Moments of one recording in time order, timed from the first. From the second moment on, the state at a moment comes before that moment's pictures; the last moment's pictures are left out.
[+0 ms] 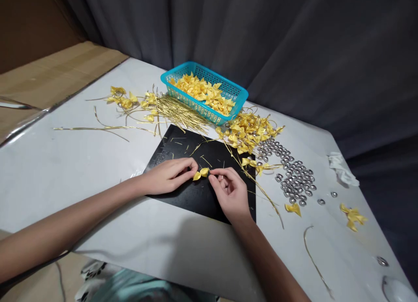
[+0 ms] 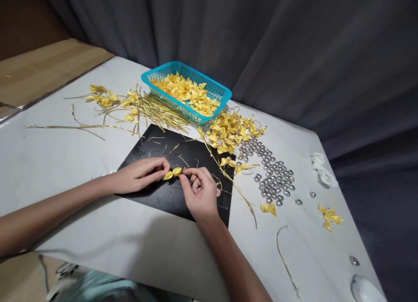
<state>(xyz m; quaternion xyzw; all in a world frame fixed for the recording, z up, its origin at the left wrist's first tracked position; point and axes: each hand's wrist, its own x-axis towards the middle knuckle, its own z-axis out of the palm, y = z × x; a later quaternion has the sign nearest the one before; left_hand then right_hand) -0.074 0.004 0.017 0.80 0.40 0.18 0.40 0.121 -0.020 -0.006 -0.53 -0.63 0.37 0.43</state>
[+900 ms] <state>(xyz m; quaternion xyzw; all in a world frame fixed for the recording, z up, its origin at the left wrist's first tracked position) -0.067 -0.005 0.016 0.79 0.37 0.23 0.43 0.110 -0.026 0.001 -0.53 -0.57 0.47 0.41</state>
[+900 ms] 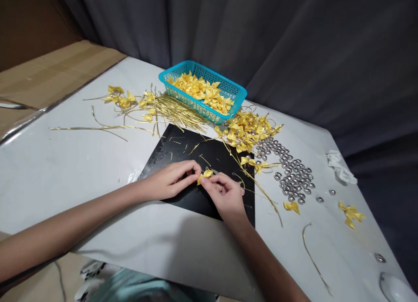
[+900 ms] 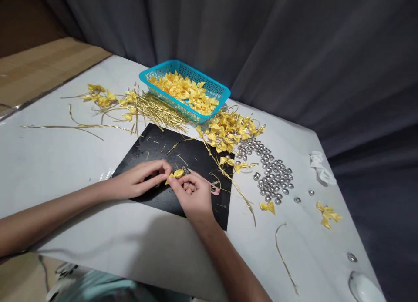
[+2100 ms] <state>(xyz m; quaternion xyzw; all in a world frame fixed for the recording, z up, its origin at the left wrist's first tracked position) -0.059 -0.006 0.012 0.63 0.41 0.40 0.52 0.118 -0.030 0.010 -0.50 -0.63 0.37 0.46</state>
